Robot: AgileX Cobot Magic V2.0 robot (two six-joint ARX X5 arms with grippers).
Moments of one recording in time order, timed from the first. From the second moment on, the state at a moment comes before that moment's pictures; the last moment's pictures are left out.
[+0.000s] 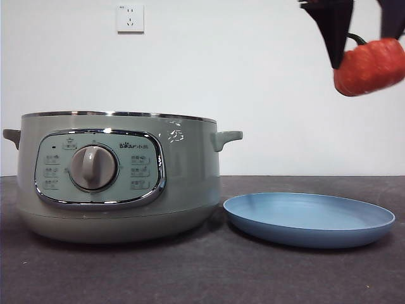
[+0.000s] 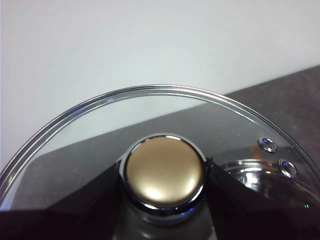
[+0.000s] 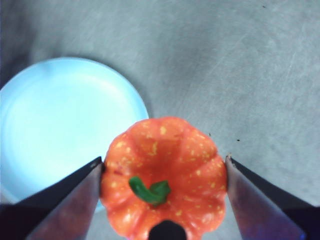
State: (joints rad) left arm -0.45 0.79 1.14 -0.54 -0.30 0.12; right arm 0.49 1.48 1.53 -1.19 0.37 0.12
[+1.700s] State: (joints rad) left arm -0.45 0.90 1.14 -0.54 -0.24 0.12; right arm 0.48 1.65 1.10 -0.61 0.08 0.12
